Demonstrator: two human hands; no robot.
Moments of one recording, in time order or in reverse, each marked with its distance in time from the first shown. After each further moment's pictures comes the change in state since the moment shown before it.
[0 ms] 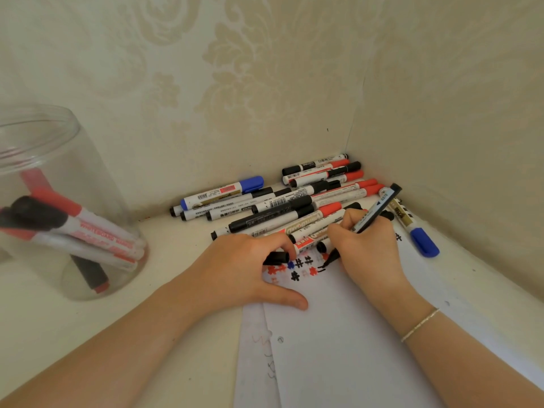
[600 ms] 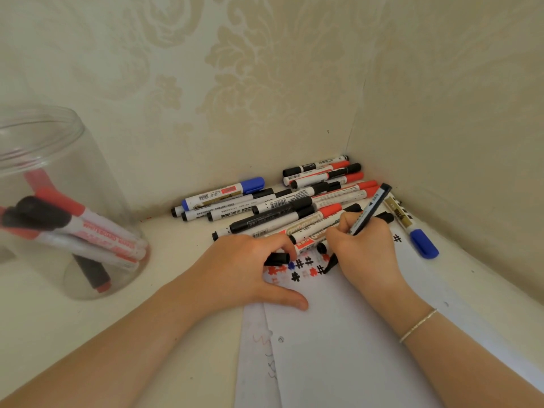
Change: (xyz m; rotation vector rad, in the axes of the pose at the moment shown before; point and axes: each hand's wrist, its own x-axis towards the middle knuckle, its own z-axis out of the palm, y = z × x) left_hand 0.000 -0.002 0.003 -0.005 0.008 0.025; right_hand 0.001 0.003 0.001 -0.048 -0.005 0.001
